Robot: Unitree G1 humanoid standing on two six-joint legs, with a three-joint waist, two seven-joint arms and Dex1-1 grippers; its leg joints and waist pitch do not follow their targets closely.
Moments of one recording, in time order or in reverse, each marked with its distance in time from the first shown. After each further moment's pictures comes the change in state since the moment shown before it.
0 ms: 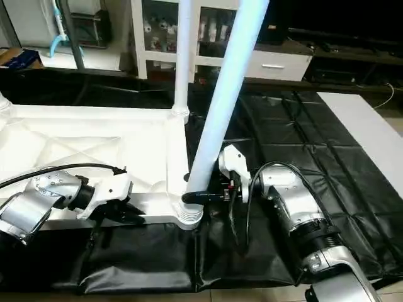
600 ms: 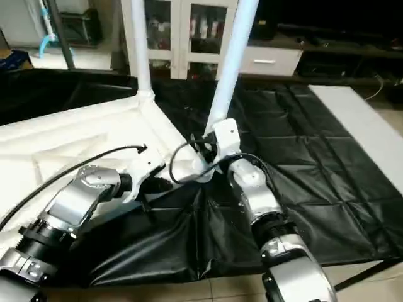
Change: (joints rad) left arm -0.058 -0.293 0.075 -0.054 0.058 0.435 0.471; right arm -0.092 0.246 -0.101 0.255 -0.076 -0.094 -1.024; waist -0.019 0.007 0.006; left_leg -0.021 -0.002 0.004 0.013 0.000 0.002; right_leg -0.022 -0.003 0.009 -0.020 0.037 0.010
